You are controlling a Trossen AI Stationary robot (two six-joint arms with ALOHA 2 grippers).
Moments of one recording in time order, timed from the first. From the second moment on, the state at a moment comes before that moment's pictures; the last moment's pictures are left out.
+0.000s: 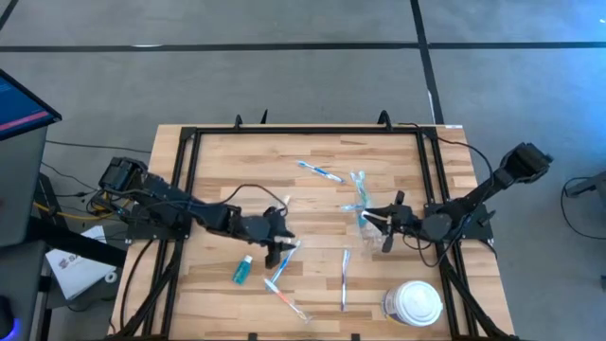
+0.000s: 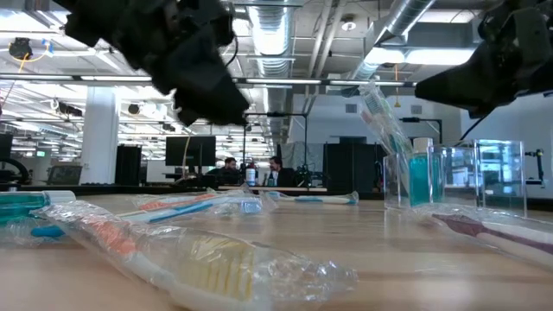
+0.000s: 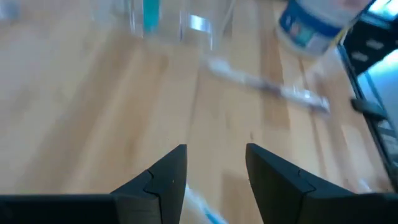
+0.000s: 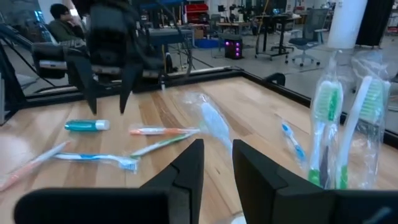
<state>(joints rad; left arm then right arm) -0.28 1.54 0.72 0.21 -0.19 -0.46 0.59 1.08 0.08 0.86 0.92 0.17</state>
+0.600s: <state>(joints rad) -0.35 1.49 0.72 -0.17 0.22 -0.93 0.62 1.04 0.08 0.86 0.92 0.17</state>
